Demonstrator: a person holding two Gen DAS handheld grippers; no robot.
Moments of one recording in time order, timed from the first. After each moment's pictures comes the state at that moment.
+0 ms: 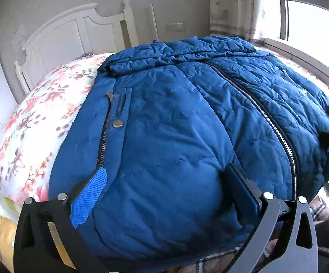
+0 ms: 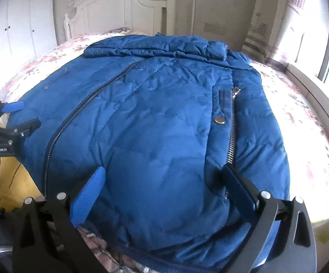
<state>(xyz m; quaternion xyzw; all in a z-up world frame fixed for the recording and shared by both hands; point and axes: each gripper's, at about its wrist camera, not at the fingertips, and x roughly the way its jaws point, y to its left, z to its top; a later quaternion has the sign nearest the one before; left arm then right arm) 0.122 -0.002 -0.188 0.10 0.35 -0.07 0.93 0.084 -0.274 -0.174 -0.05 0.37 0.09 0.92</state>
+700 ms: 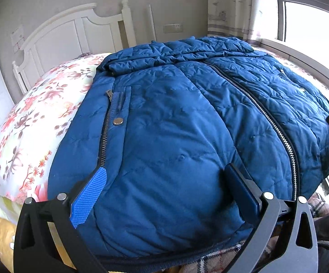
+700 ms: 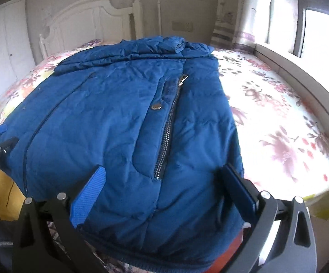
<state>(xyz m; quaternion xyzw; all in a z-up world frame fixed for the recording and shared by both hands) 0.117 0.001 -0.192 0.10 0.35 -0.08 0.93 0.074 -0.332 -0.177 0.01 0.36 0.02 0.93</state>
